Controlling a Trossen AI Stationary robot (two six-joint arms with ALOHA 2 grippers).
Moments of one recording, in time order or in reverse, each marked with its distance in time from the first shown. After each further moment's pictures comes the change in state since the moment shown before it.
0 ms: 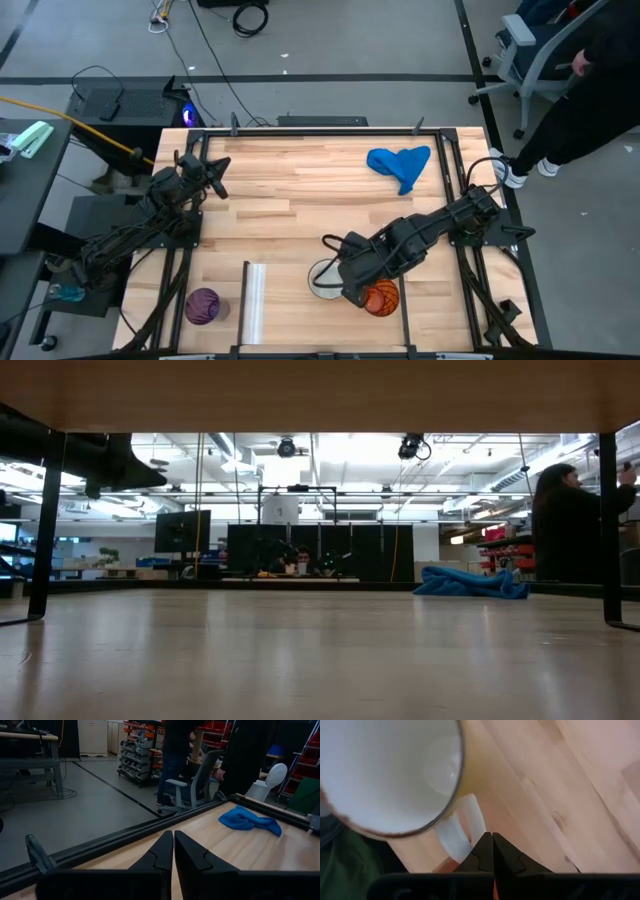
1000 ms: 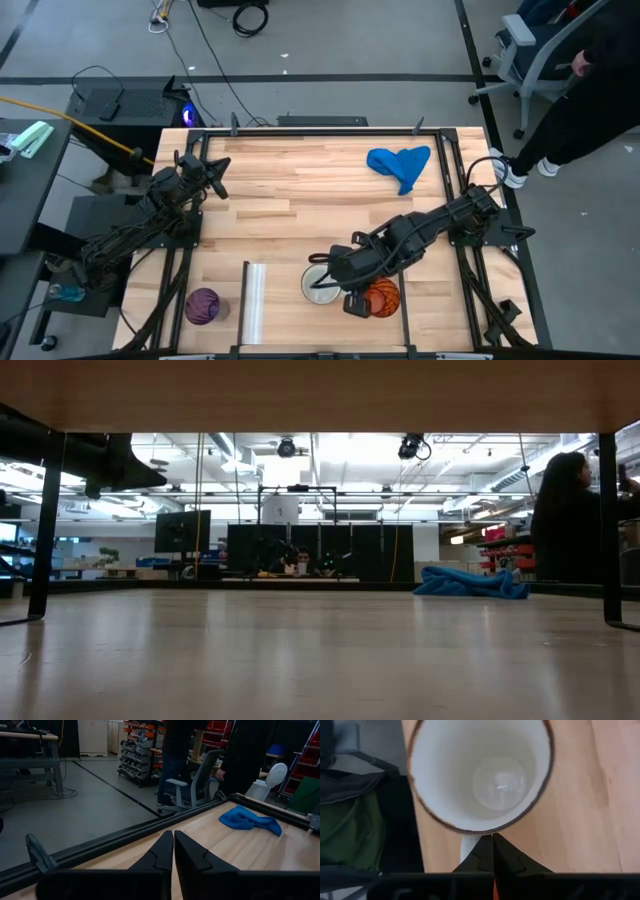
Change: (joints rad) left arm 0.000 0.000 0.000 -0.002 0.000 0.000; right arm -0.012 0.000 0.001 0.196 -0.064 -0.412
